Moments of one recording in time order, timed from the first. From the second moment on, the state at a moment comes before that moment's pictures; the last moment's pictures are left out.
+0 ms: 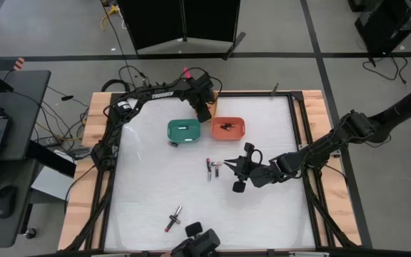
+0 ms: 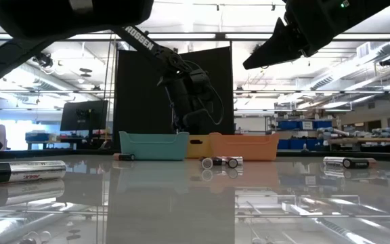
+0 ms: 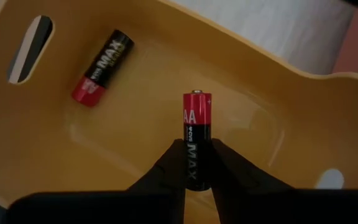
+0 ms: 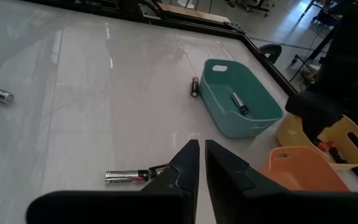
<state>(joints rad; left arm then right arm) 0.58 2.22 1.78 -0.70 0.07 0.22 0.40 1.44 0.74 0.11 0.74 0.13</state>
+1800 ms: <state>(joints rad) 0.44 1.43 1.00 0.06 -0.02 0.22 0.37 1.44 0.74 0.10 0.72 0.13</state>
